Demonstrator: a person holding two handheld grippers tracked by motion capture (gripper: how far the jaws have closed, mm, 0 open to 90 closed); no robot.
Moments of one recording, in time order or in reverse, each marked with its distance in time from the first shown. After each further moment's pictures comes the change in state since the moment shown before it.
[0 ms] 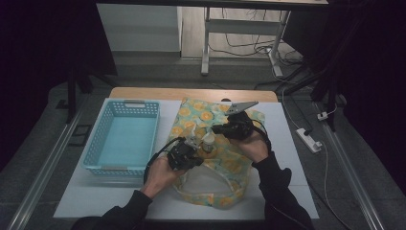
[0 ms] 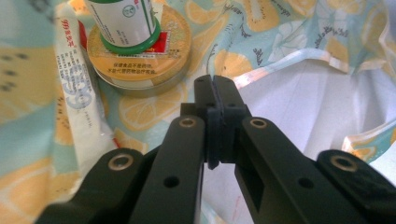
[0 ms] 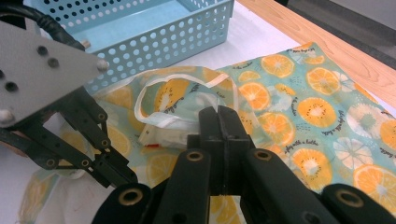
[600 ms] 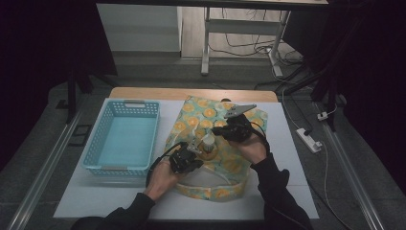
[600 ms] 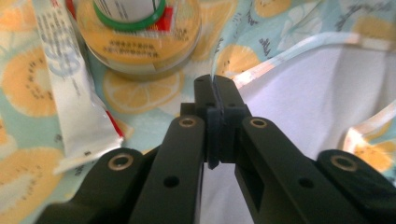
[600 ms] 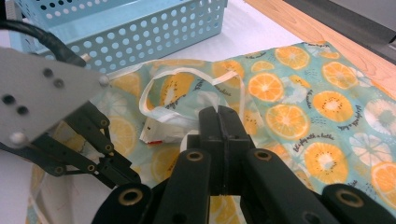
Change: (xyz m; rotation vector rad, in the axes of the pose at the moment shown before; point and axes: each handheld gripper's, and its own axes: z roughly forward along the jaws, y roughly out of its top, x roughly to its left) left arm 0.001 -0.013 0.025 0.014 0.053 0.034; right arm -0.002 -0.011 0.010 0.011 -0.025 -0.011
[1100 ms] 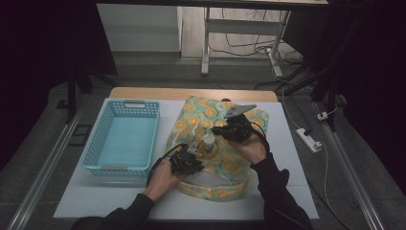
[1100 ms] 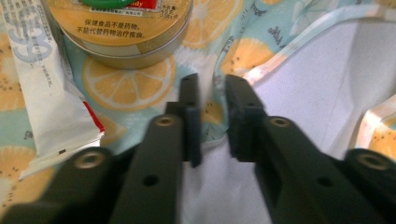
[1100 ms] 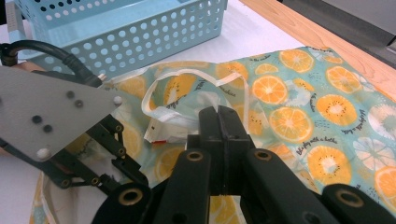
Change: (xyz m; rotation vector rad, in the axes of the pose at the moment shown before) left arm 0.007 -0.007 0.016 0.023 -0.028 0.019; right arm 0.000 0.000 0.000 -0.008 -0.004 -0.006
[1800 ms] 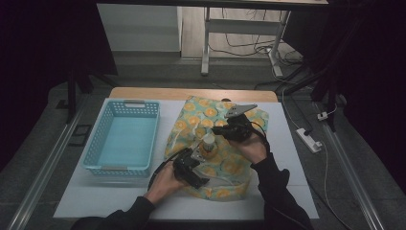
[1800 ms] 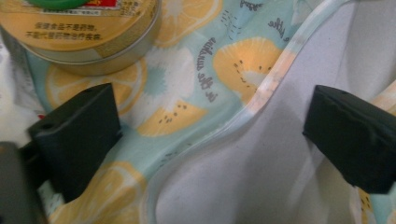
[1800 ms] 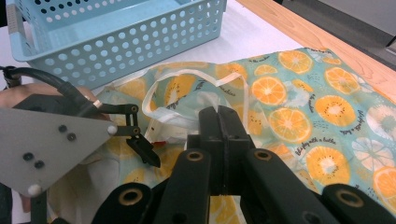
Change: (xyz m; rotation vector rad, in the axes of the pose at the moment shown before) left arm -0.010 -0.004 0.010 -0.012 0.015 0.076; right arm -0.001 0.000 -0.002 -0.006 -0.001 0.004
